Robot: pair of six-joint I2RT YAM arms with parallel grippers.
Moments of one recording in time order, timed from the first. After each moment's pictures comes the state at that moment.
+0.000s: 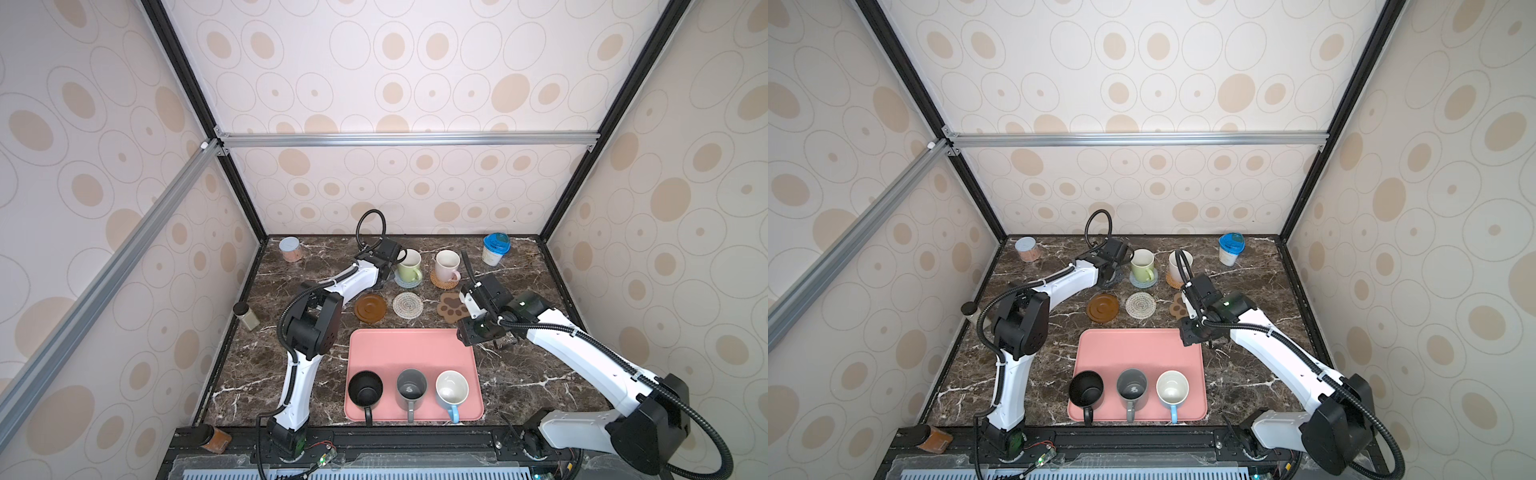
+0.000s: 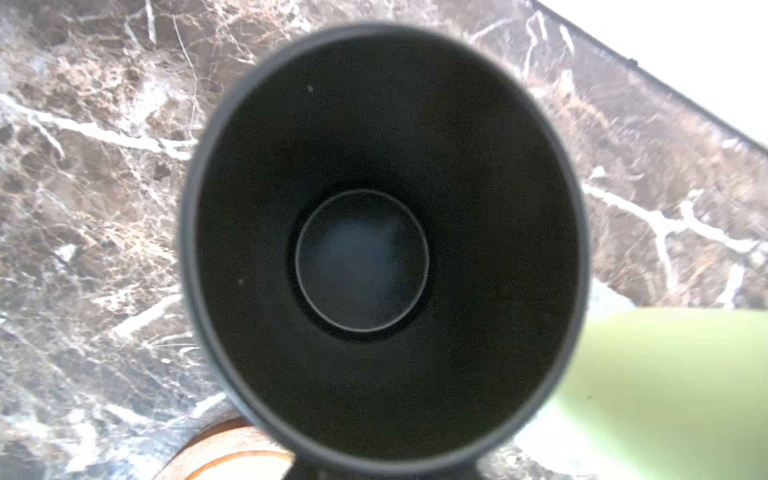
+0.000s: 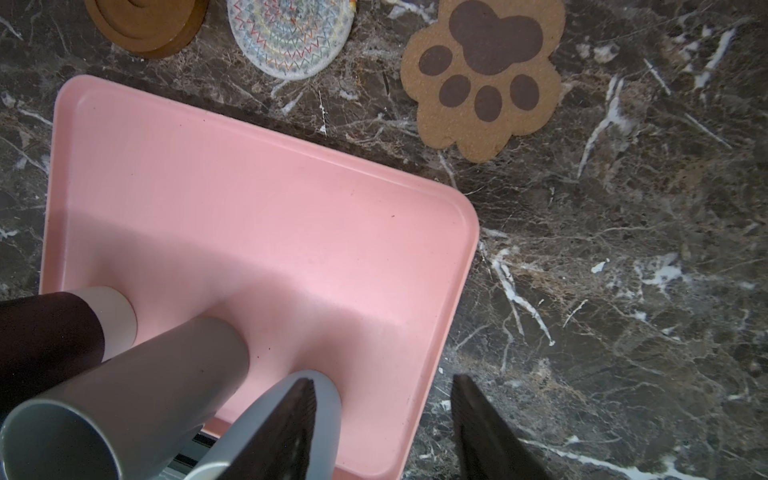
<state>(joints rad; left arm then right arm) -0.49 2.18 1.74 -0.60 -0.39 -0.89 0.57 1.28 1.10 -1.01 -0.01 0.31</state>
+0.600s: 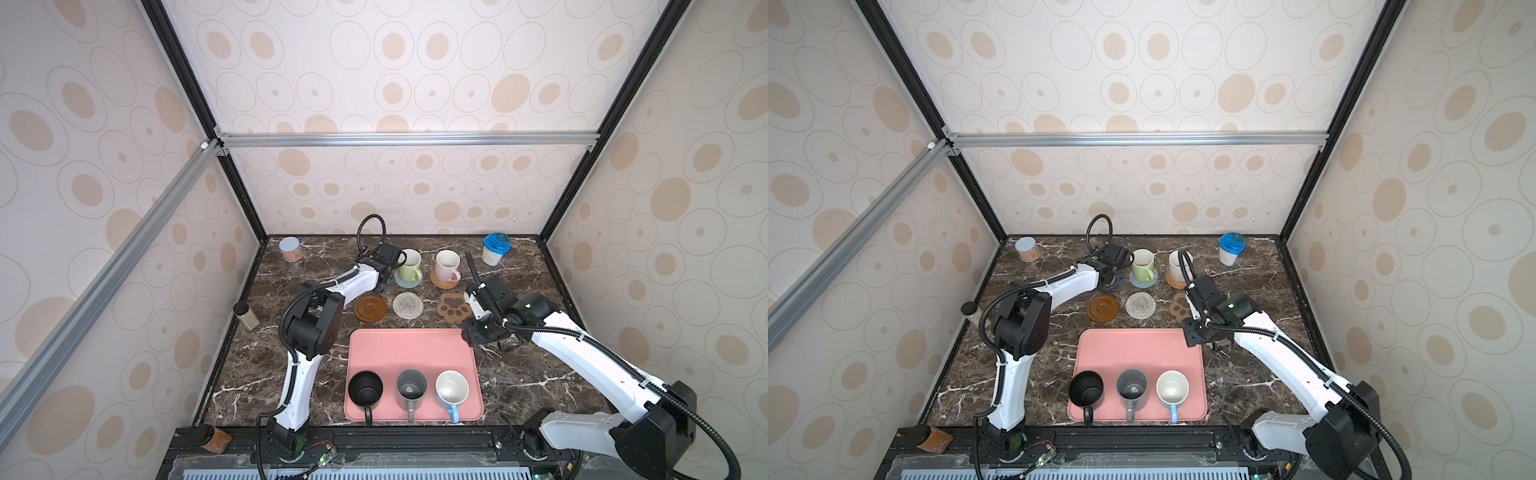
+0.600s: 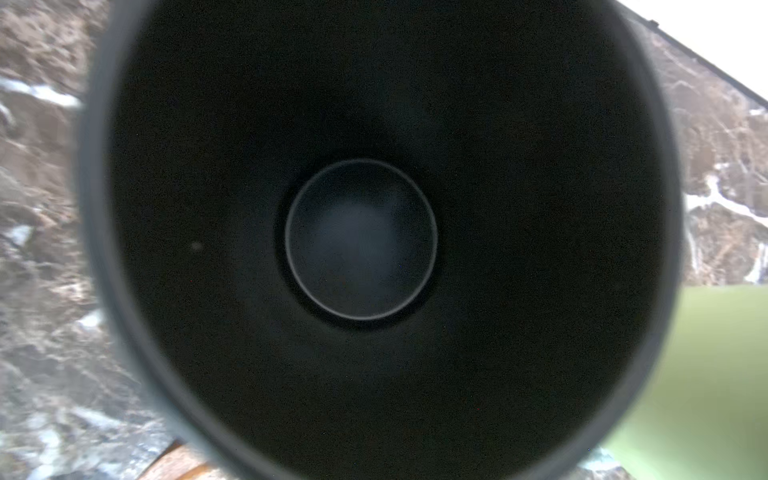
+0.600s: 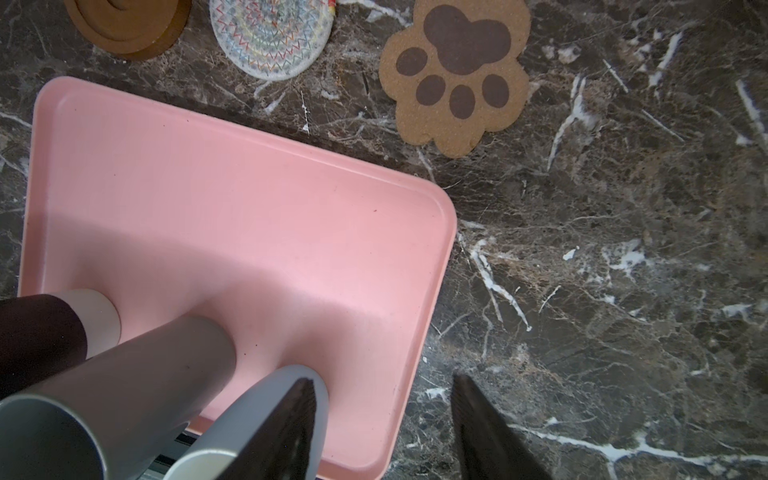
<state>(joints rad) -0.50 2.18 1.68 -0.54 -0.35 -0.89 0.57 1.24 1.10 -1.04 0.03 0.32</state>
